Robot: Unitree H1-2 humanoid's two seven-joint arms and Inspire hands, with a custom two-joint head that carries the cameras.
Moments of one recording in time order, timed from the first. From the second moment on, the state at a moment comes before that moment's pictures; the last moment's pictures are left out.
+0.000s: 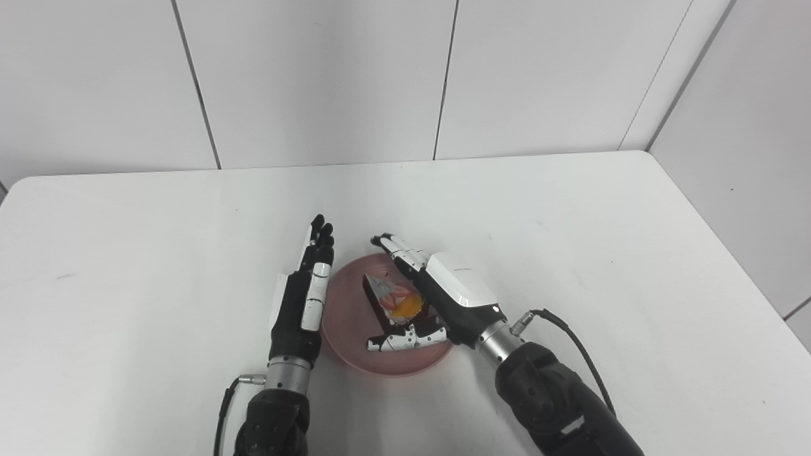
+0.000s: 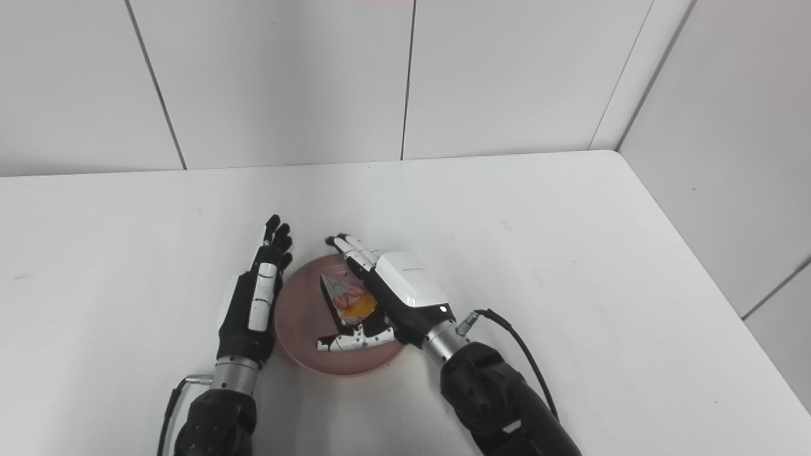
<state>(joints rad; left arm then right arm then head) -0.26 -0.16 -0.13 0.23 0.04 -0.18 0.00 -0.31 -0.27 0.35 -0.06 -0.62 -0.01 0.13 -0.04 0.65</state>
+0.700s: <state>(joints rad) -0.24 -0.15 -0.12 0.19 0.00 -0.17 -0.02 -0.19 -0.17 0.12 -0.08 -0.29 -0.06 0.06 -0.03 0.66</state>
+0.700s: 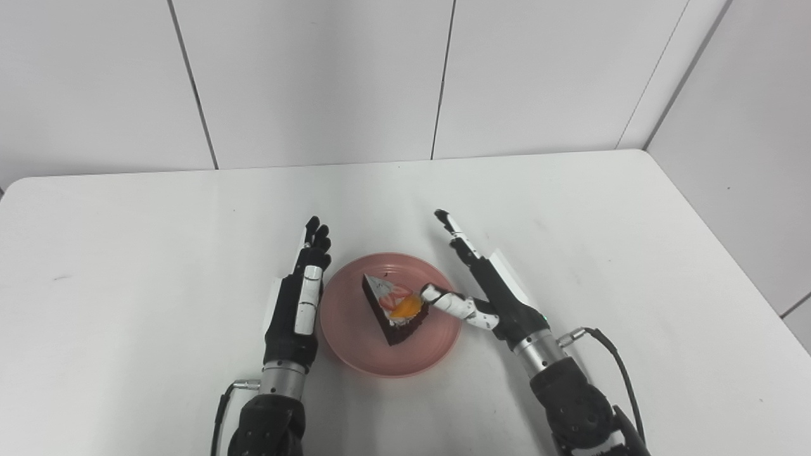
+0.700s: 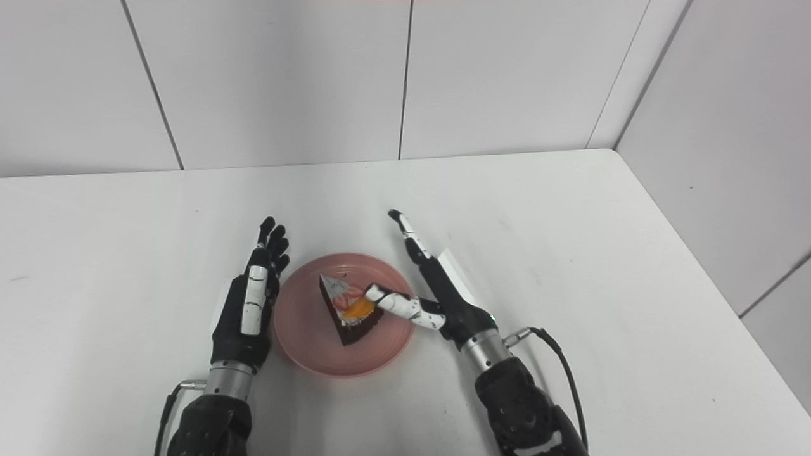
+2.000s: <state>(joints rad) -0.21 -0.15 -0.10 0.16 0.00 -0.14 -0.02 -0.13 0.00 0.00 -0.04 0.12 0.05 0.06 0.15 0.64</state>
